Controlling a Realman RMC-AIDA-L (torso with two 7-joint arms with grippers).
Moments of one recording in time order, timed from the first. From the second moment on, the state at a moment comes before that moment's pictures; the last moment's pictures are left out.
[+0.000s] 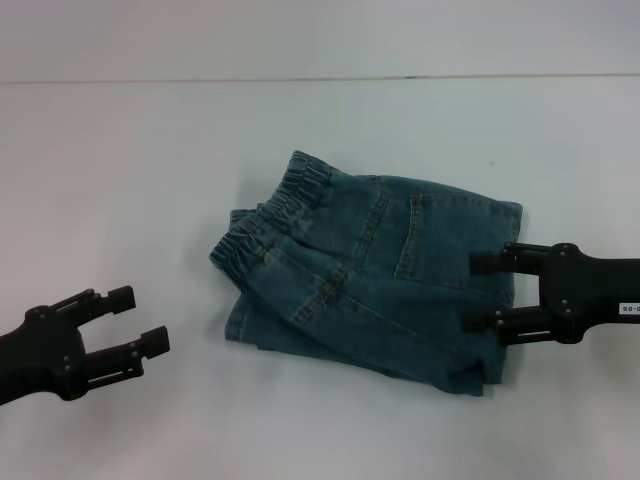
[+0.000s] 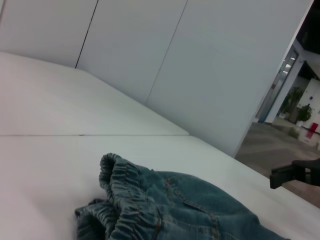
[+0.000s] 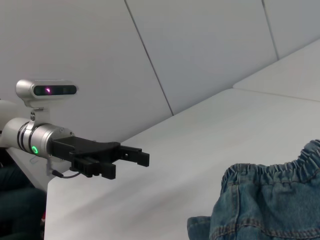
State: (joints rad) left arm -0.29 -2.14 0.34 0.77 2.14 1.81 -1.36; right arm 0.47 2.03 -0.69 -0.67 -2.03 -1.75 1.47
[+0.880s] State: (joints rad) left arm -0.28 -2.16 0.34 0.77 2.13 1.82 -1.35; right arm 0.45 2.04 -0.66 -0.66 -2.03 -1.73 1.45
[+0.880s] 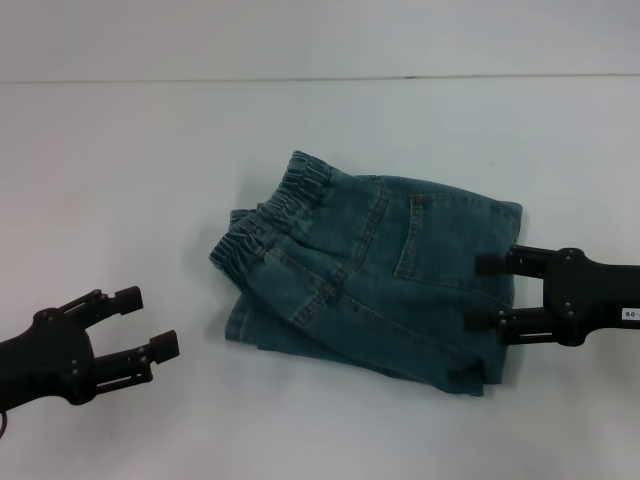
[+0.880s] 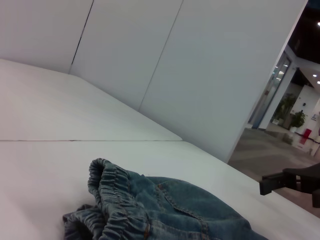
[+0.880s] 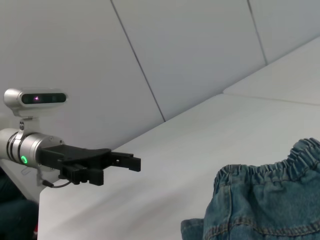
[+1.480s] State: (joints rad) left arm -0.28 -2.16 0.34 0.77 2.13 1.84 -1.35; right arm 0.45 2.05 -0.65 -0.66 -2.02 -1.74 1.46
